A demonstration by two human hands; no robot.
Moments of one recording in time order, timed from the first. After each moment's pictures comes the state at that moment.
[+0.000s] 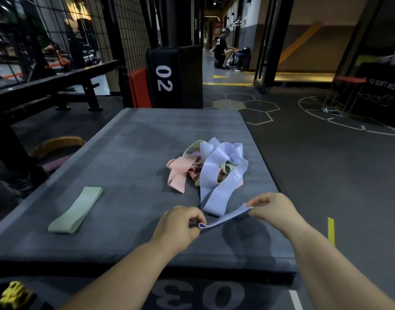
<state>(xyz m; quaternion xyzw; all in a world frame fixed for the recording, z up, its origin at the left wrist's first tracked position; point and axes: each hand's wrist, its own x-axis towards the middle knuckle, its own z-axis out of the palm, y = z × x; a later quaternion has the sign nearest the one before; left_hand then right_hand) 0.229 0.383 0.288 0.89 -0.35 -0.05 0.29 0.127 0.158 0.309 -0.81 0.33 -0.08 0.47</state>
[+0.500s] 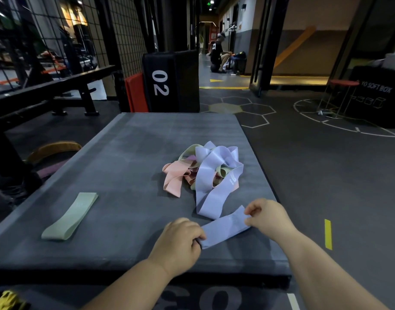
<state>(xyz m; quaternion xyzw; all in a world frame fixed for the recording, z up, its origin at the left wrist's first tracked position) 0.221 0.381 0.257 0.85 -0.47 0.03 0.25 0.128 0.154 0.294 -0.87 0.33 -0.05 0.36</state>
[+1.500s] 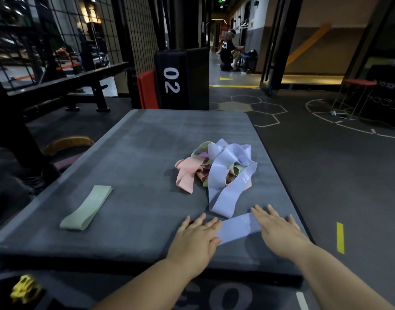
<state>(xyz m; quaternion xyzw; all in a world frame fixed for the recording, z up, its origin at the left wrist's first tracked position) 0.213 0.375 0.249 0.89 -0.43 -0.06 0.10 0.120 0.163 0.264 -0.97 0.20 0.13 0.09</state>
